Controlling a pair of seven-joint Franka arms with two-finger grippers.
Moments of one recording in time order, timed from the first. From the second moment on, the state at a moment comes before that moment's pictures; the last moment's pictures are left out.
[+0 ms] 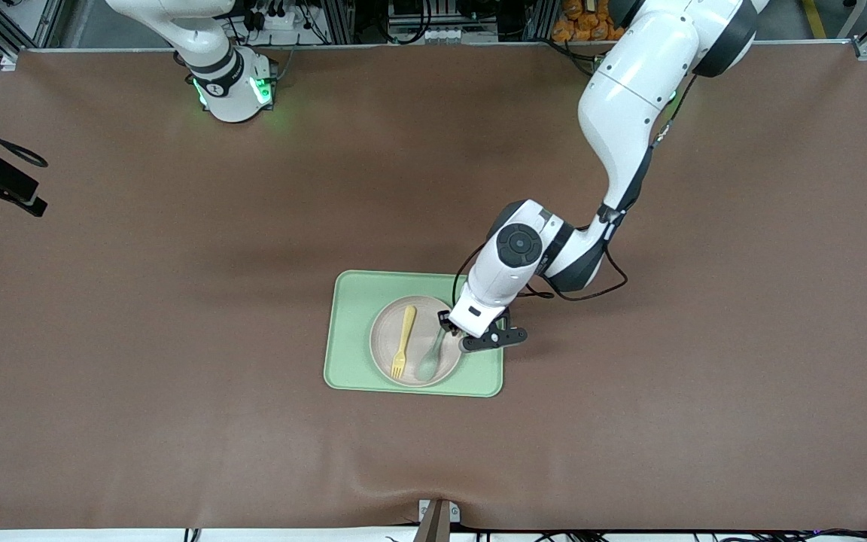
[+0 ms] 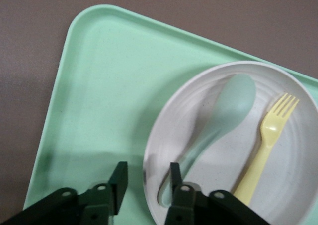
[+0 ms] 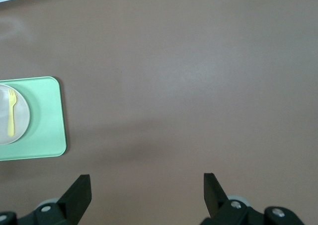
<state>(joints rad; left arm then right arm) -0.51 0.85 -0.17 -1.44 0.05 2.54 -0.84 0.00 0.01 -0.04 -1.49 0.01 1.56 0.09</state>
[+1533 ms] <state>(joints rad) -0.21 0.57 -0.15 -1.41 0.07 2.11 -0.69 0.14 0.30 -0.02 -1.42 0.12 1.72 0.27</state>
